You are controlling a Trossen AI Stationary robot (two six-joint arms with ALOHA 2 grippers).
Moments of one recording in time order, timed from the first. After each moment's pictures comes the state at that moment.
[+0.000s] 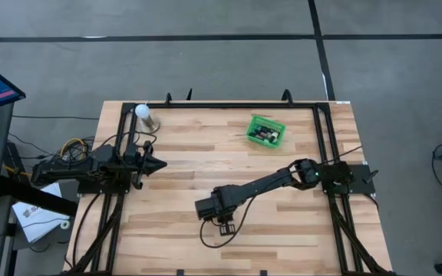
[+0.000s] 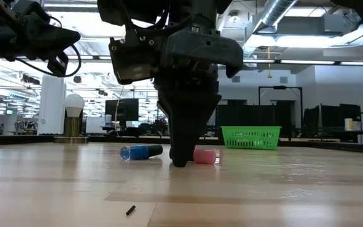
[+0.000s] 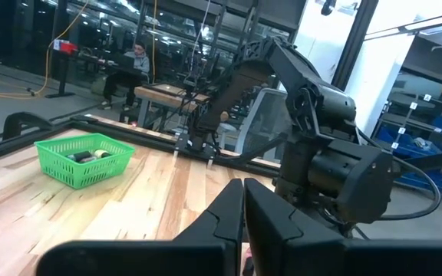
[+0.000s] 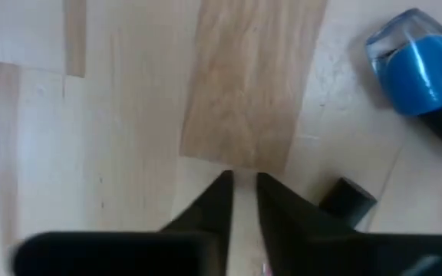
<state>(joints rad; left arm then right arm) 0.06 0.00 0.01 0.11 0.08 -0.29 0.31 2.42 2.01 -1.02 -0.10 0.12</state>
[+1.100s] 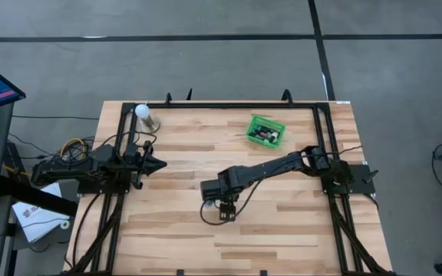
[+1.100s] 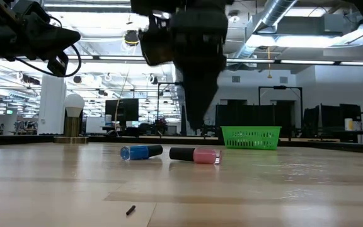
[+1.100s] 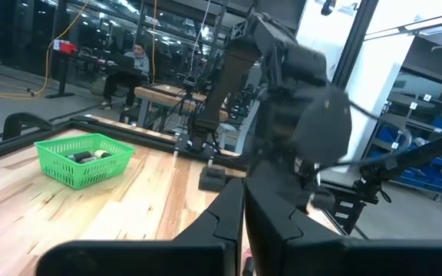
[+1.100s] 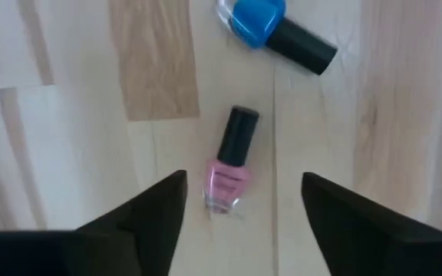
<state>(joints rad) 0.06 0.00 0.01 0.11 0.08 -0.29 0.20 2.24 1.88 -1.06 -0.08 0.28</state>
